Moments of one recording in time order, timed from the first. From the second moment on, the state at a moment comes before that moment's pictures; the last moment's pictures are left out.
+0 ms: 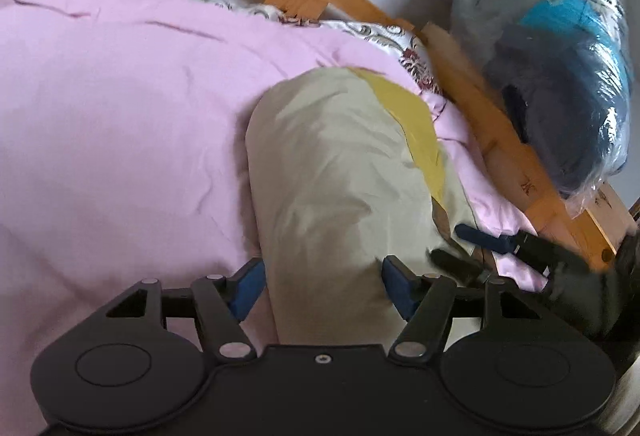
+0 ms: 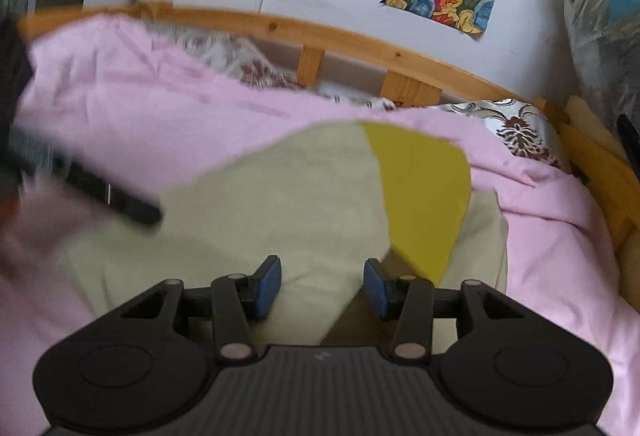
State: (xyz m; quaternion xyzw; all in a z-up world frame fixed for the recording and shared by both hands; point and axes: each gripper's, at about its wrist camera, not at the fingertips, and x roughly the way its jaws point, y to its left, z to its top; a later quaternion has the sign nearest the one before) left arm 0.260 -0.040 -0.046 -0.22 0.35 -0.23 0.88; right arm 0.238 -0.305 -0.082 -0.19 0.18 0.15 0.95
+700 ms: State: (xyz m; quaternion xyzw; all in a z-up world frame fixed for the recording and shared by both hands) left arm 0.266 -0.062 -0.041 -0.16 0.36 -0.23 0.89; right arm 0.235 -0.316 -0.112 -0.14 0.15 0.13 0.97
